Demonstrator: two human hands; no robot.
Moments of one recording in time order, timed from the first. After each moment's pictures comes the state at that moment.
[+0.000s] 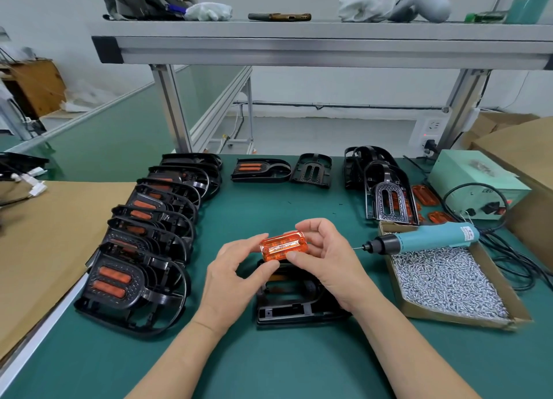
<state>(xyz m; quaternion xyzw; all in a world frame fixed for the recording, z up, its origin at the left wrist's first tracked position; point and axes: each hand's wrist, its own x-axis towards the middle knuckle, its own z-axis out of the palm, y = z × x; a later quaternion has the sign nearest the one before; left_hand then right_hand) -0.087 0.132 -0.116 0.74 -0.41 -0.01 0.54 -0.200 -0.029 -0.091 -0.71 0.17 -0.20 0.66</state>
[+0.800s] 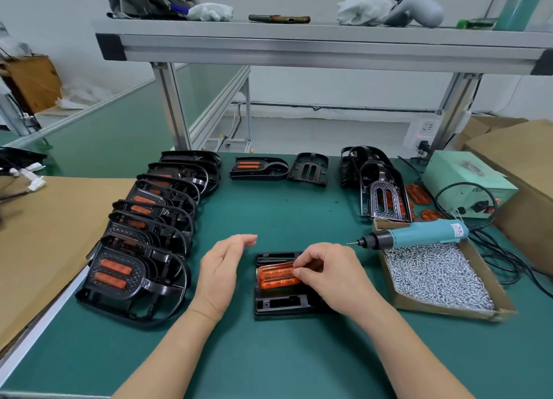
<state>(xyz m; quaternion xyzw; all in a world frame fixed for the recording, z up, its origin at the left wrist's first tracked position) -0.079 0.132 -0.121 0.69 -0.28 -0.10 0.66 -0.226 -0.016 -0.080 -0.89 0.26 -0.15 0.34</state>
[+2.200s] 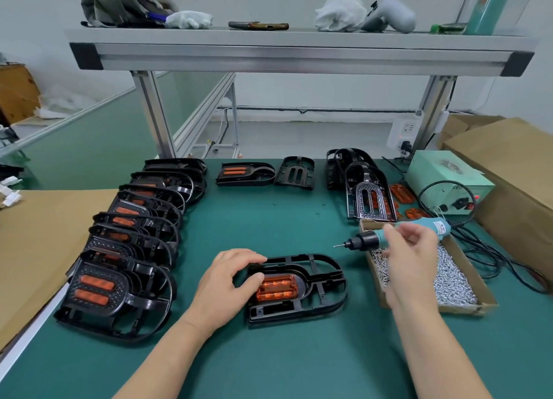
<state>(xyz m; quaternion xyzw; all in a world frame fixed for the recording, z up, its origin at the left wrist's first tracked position) -0.079 0.132 -0.122 0.78 -0.46 -0.08 0.42 -0.268 -0.078 -0.078 -0.49 0.42 -0.53 0.55</state>
